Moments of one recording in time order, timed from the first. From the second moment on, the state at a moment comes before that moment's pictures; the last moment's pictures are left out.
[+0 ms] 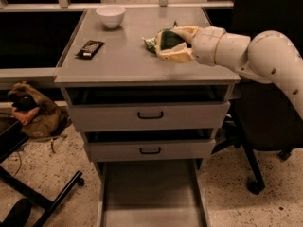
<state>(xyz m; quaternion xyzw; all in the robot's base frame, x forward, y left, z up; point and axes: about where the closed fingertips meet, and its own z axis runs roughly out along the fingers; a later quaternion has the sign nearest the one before) 0.691 -0.080 0.947 -0.47 0.58 0.12 0.66</state>
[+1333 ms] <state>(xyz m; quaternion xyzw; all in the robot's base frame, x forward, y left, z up) 0.738 -0.106 0.916 -0.40 0.62 0.07 0.67</state>
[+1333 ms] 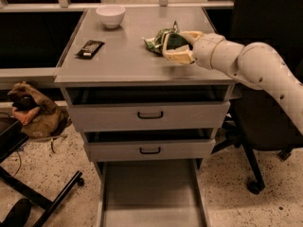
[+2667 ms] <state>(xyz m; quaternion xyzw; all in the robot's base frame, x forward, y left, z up) 0.717 -0.098 0.868 -0.44 0.70 0.13 0.55</state>
